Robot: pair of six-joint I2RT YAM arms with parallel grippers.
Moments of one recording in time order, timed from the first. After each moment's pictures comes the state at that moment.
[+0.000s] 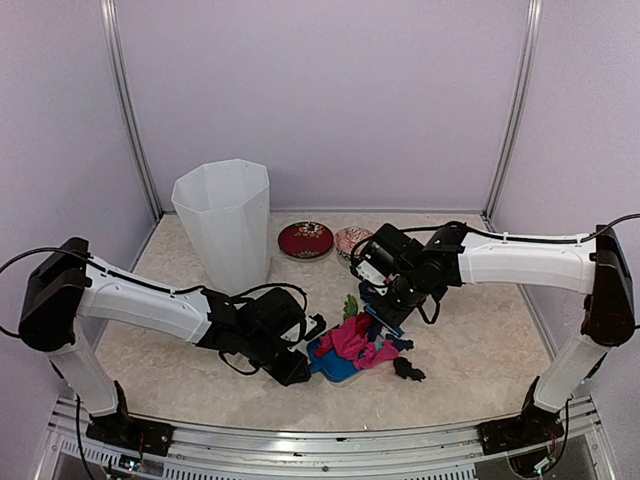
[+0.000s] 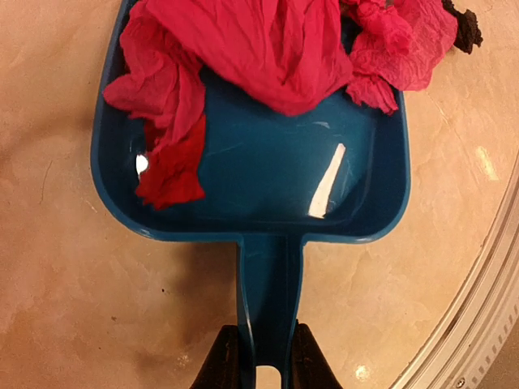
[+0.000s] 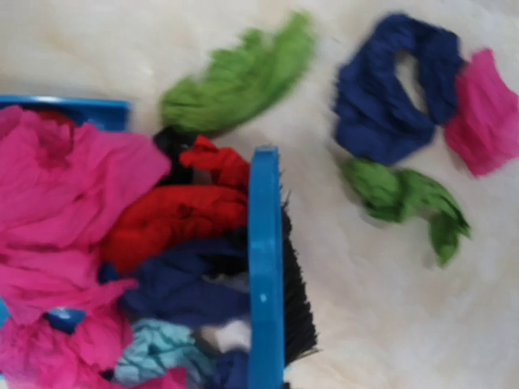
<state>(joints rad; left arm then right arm) -1.09 1.71 0.94 -0.29 0.12 -0.37 0.94 1.65 1.26 -0.77 0.26 0.08</state>
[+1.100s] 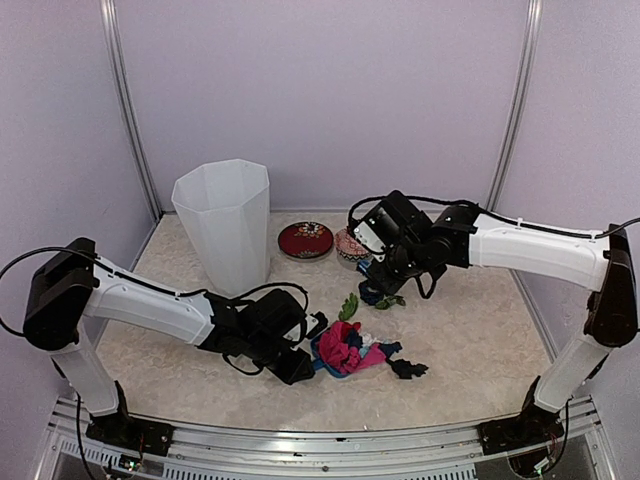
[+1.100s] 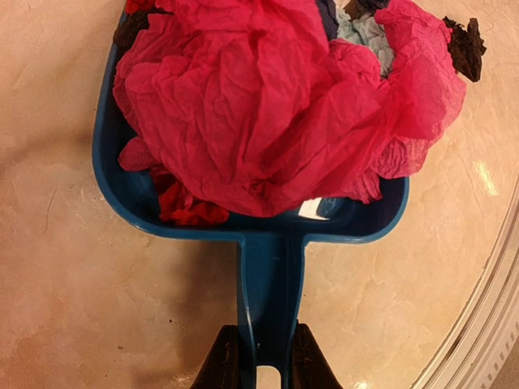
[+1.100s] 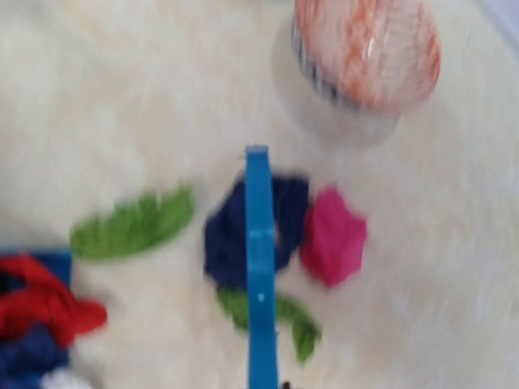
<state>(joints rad) -1.08 1.73 0.92 -0.20 0.10 -0.38 0.92 1.63 1.37 -0.71 0.41 -0.03</state>
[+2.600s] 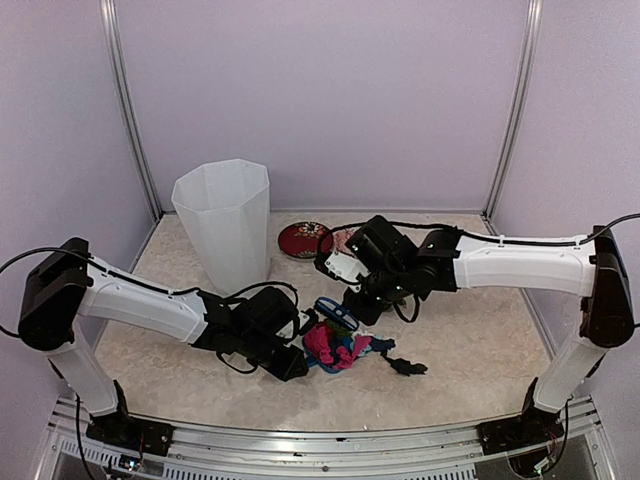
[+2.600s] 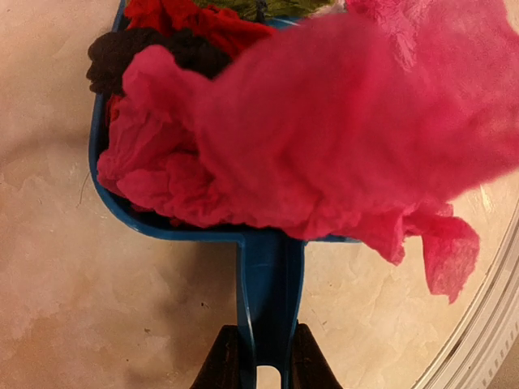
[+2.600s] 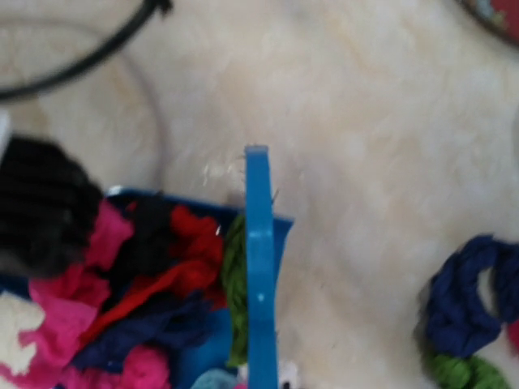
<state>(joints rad) -1.06 1.70 0.88 -0.20 0.10 -0.43 1.00 1.66 1.29 -0.55 0.13 -0.08</state>
